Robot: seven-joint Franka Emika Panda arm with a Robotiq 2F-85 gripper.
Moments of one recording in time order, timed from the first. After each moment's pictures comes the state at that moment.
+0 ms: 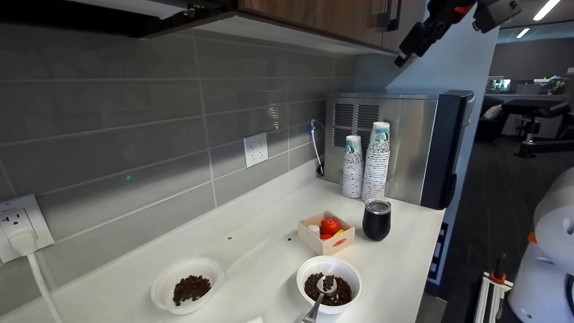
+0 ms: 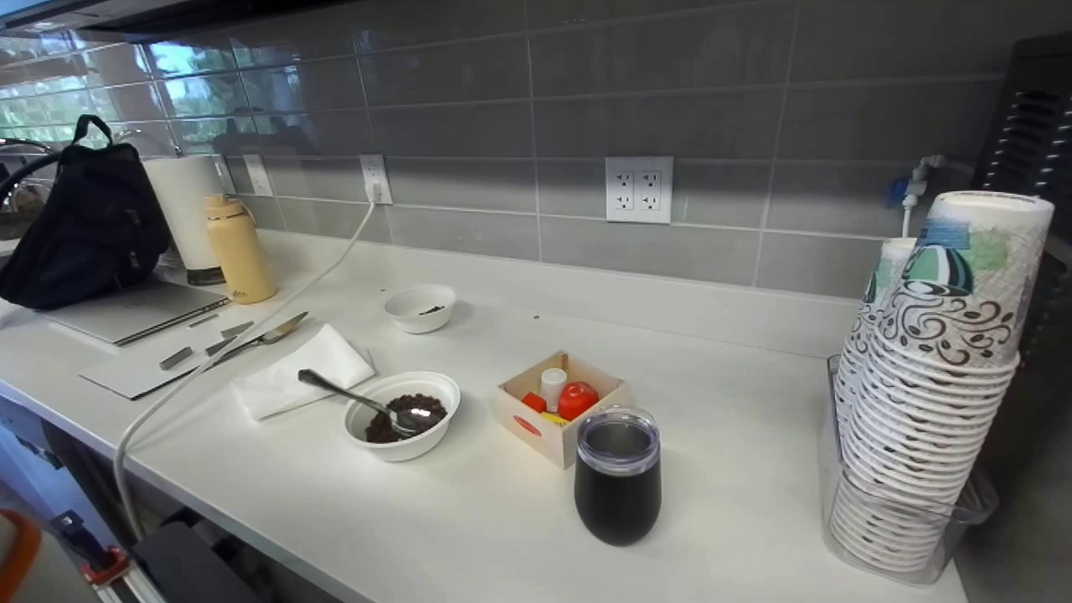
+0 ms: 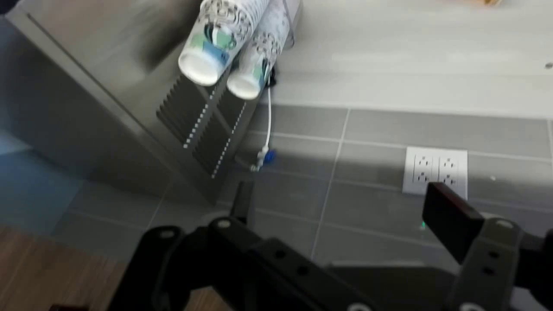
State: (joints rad) arm -0.18 -1.12 -0.17 -2.52 -0.35 2.19 -0.16
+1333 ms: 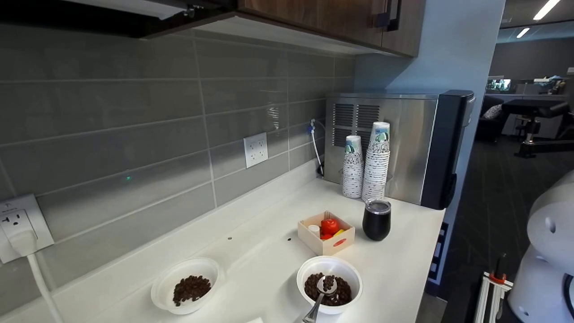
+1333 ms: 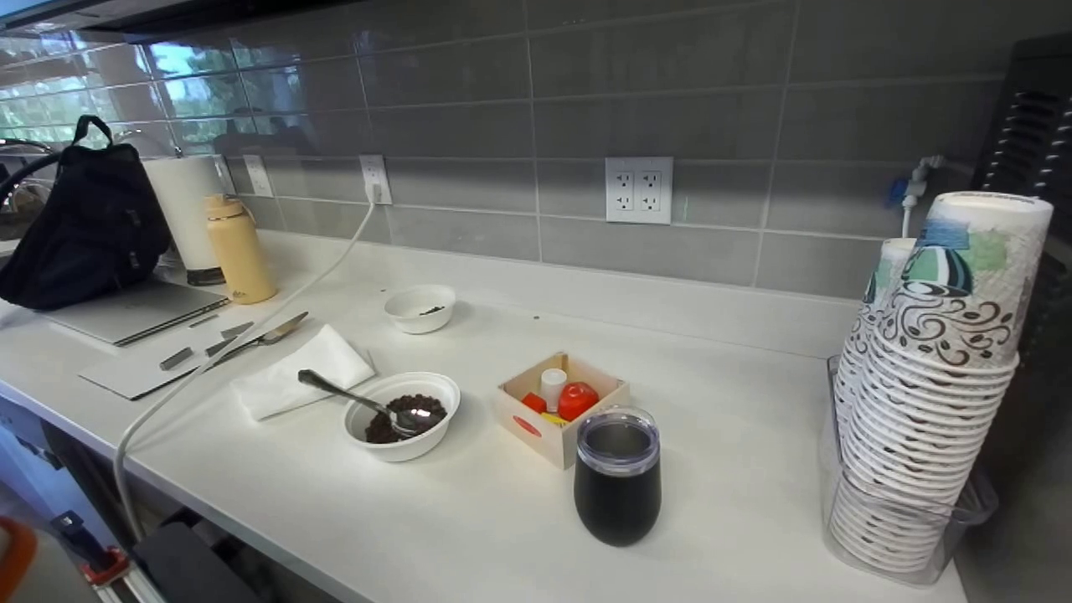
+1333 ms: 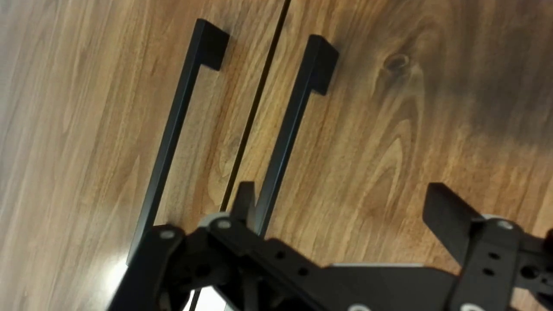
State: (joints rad) arm -0.25 -0.88 -0.21 -2.28 -0.34 2.73 -0.15
